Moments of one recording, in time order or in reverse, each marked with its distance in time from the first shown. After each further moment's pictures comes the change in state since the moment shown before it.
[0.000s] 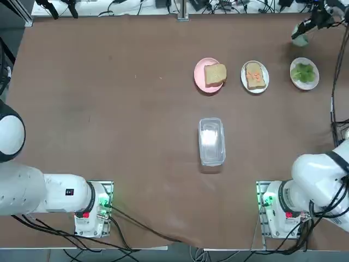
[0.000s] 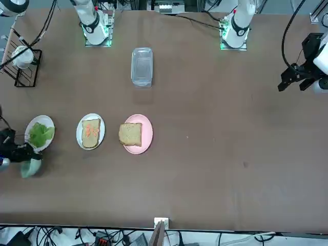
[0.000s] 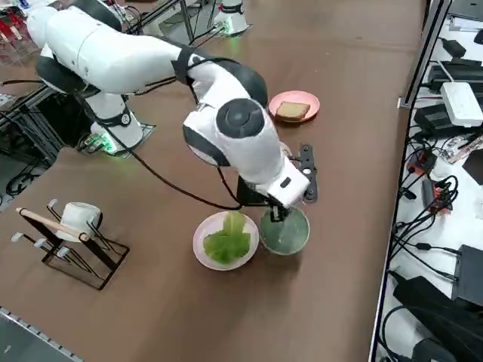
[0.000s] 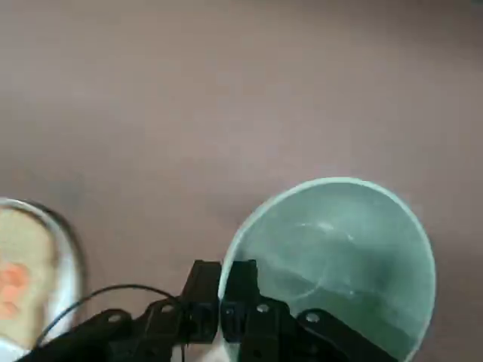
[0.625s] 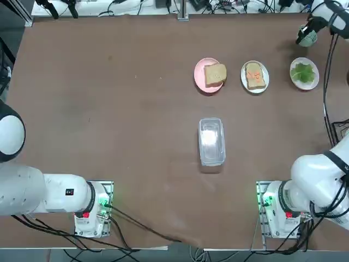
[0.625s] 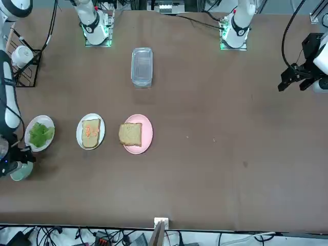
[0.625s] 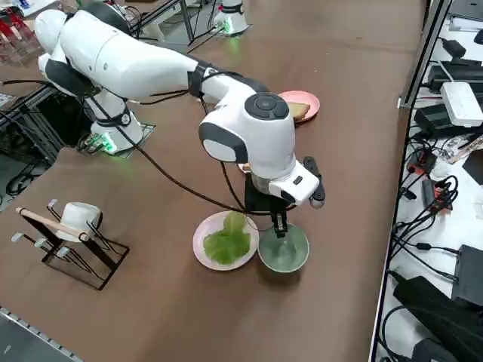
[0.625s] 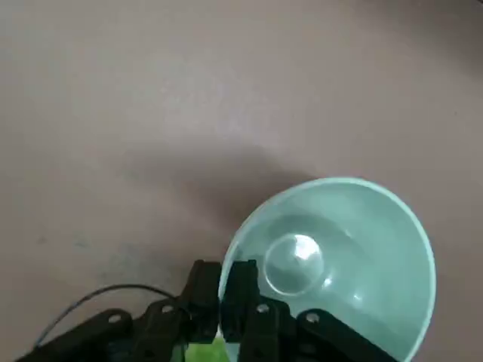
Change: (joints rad) arm 0.056 0.044 -0.023 0.000 -0.238 0.053 0.058
